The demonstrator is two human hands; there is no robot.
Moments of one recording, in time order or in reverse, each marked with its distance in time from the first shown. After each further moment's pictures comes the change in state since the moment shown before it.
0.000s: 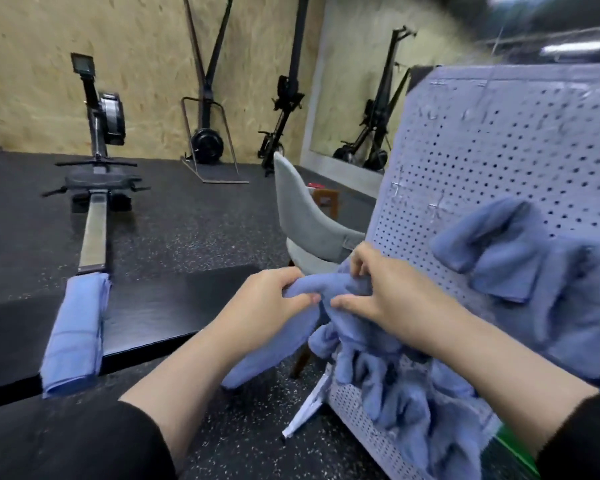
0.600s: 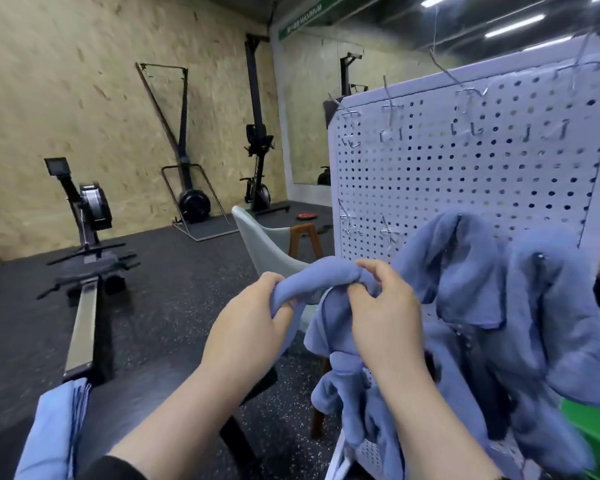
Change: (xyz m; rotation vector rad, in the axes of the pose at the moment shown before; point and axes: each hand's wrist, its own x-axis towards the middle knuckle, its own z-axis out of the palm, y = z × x) left_hand 0.079 0.060 0.026 0.294 0.199 0.017; right_hand 0.030 0.054 0.008 0.778 0.735 0.438
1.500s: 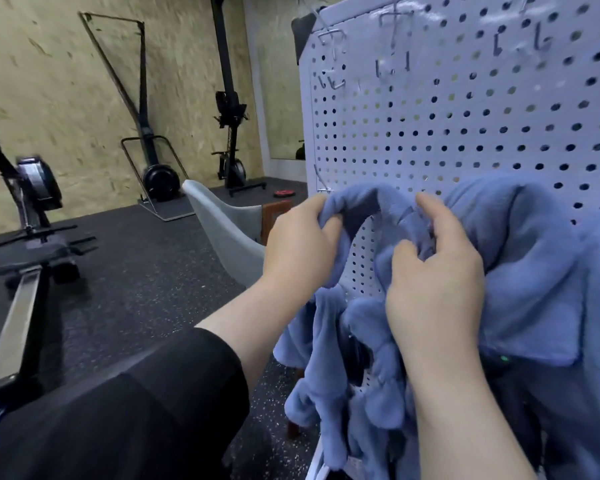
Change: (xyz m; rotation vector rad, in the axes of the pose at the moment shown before) left_hand 0.146 0.046 0.115 -0.269 0.039 0.073; right_hand 0.089 0.049 0.000 -0.037 0.297 -0.060
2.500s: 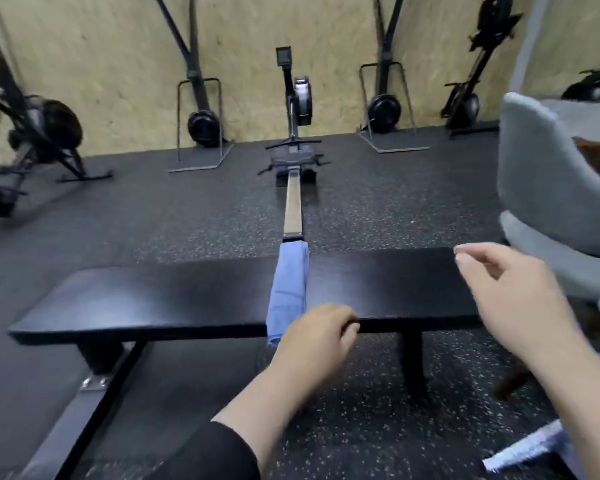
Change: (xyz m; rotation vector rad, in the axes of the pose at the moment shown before) left_hand -0.318 -0.233 -0.255 0.515 -0.209 -0.567; right_hand -0.237 -0.056 0.149 -0.059 -0.937 -0.145
